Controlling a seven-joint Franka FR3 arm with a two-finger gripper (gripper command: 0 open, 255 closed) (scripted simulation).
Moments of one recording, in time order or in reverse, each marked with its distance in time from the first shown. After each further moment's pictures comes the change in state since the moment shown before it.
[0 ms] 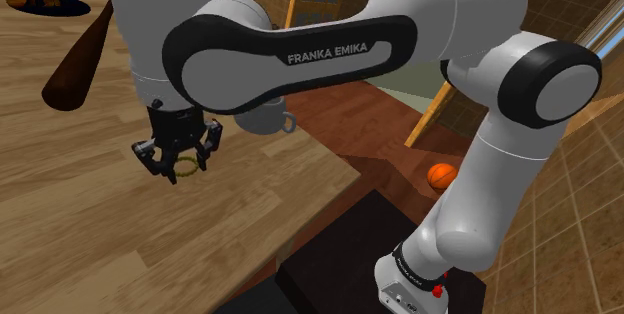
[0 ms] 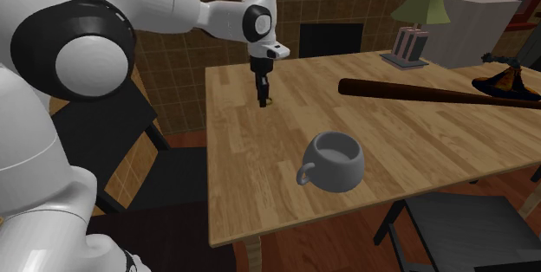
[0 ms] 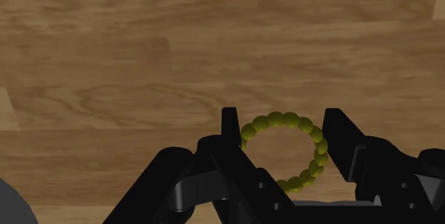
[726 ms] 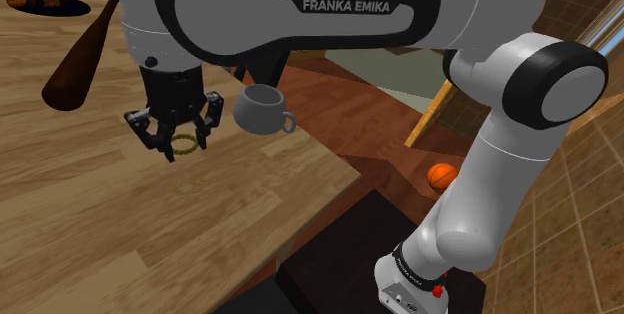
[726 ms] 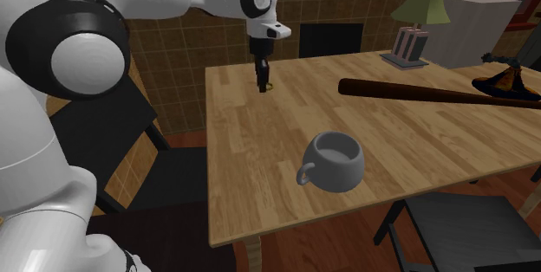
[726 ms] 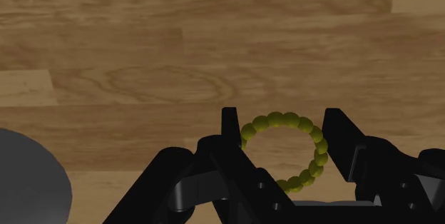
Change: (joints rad) arm 0.006 -0.012 0.006 0.135 0.012 -0.144 -0.012
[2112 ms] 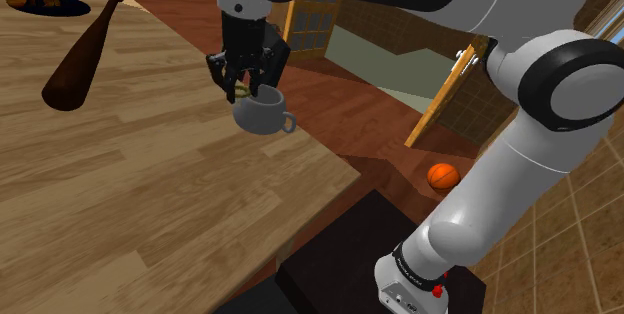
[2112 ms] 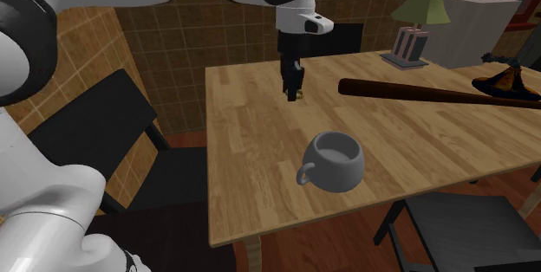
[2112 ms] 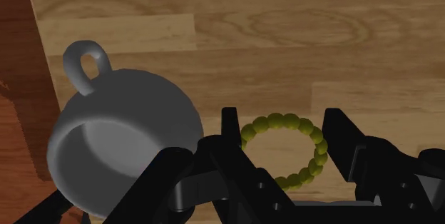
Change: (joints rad) arm -0.199 -0.168 -0.117 -0.053 0.087 -0.064 -0.327
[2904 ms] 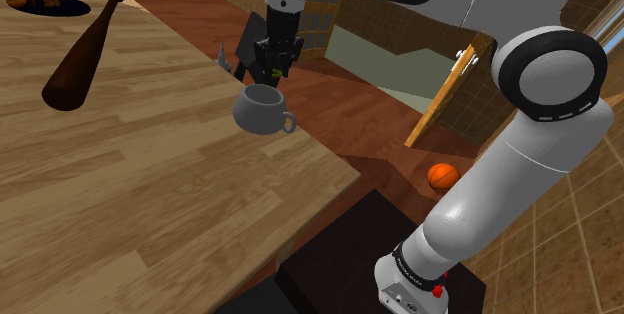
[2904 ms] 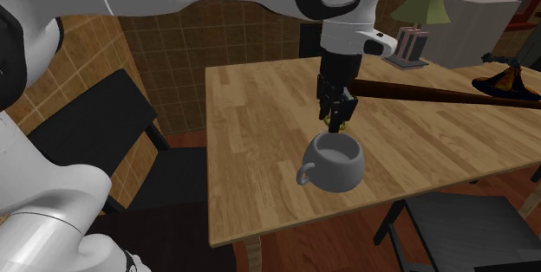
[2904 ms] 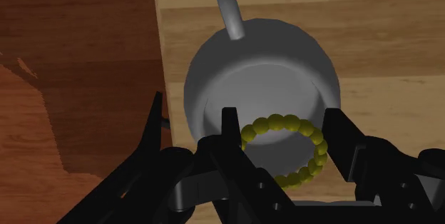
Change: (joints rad) arm -0.141 0.002 -0.131 -0.004 -0.011 0.023 -0.270
